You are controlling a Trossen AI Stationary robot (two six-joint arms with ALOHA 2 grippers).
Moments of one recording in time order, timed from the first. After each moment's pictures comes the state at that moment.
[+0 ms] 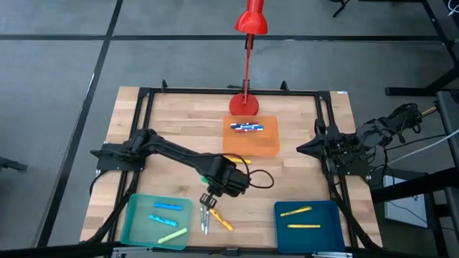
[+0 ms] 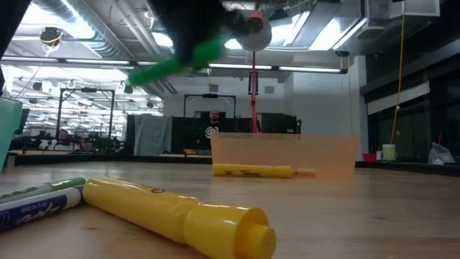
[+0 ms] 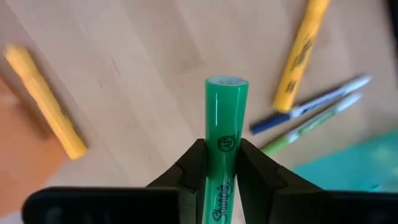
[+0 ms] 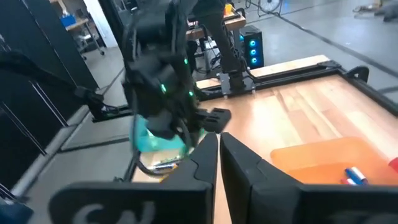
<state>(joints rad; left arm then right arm) -0.30 2.10 1.97 -1.32 0.05 0.14 0.52 0.60 0.85 -0.44 0.45 0.33</state>
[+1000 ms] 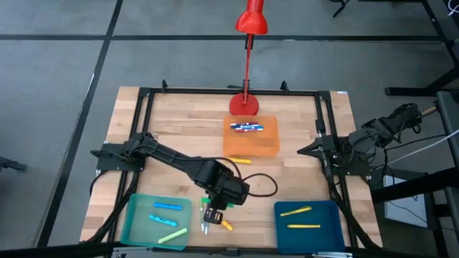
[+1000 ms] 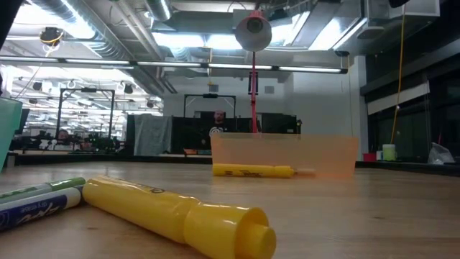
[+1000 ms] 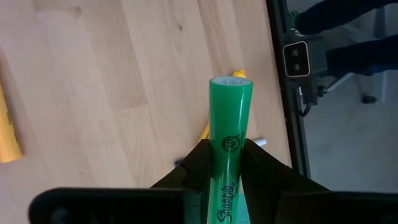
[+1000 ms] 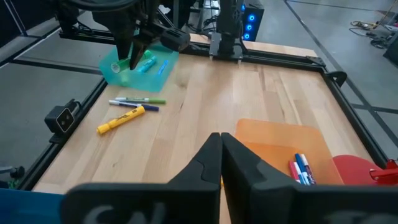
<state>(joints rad) -0.38 2.10 2.16 -1.31 0.15 -0.23 0.52 0.60 0.85 -0.64 0.44 0.07</state>
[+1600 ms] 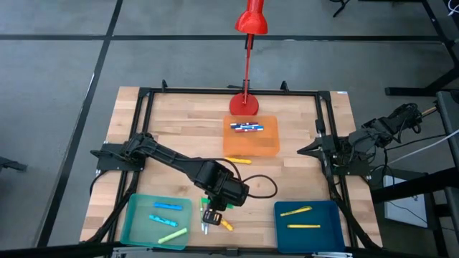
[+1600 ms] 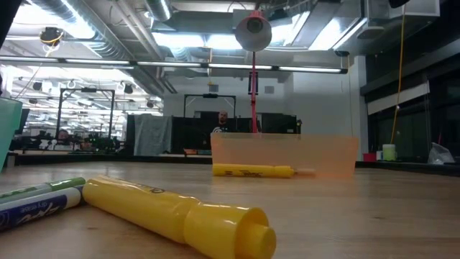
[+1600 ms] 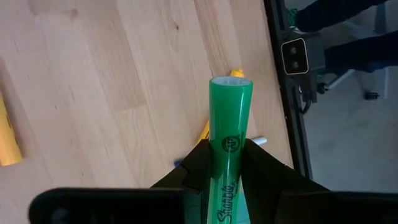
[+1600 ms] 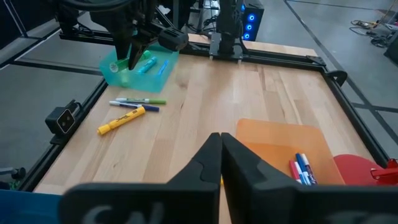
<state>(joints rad) -0.39 2.10 2.16 -1.31 0.15 -0.21 0.52 0.60 0.85 -0.64 0.44 0.08</state>
